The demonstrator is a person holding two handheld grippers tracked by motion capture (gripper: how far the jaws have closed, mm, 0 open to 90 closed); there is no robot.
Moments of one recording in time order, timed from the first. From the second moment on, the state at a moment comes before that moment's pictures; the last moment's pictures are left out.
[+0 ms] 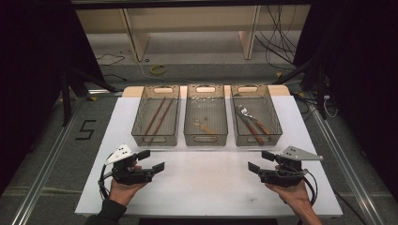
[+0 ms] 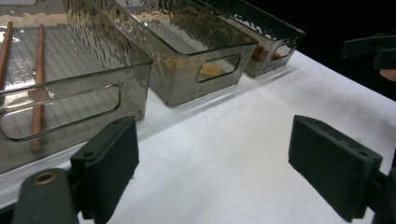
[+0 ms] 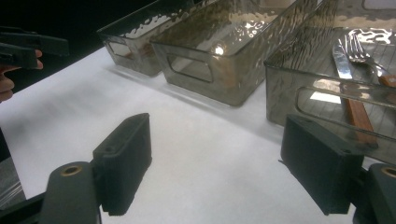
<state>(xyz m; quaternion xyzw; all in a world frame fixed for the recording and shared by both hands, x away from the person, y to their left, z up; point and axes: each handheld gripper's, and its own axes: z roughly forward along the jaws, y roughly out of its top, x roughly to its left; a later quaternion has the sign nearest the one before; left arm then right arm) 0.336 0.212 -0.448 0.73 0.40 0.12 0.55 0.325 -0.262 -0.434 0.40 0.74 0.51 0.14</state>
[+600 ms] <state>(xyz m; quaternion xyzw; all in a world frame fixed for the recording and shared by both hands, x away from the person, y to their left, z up) 0.336 0.213 -0.448 0.73 0.40 0.12 0.55 0.323 -0.262 -0.436 0.40 0.75 0.51 0.14</state>
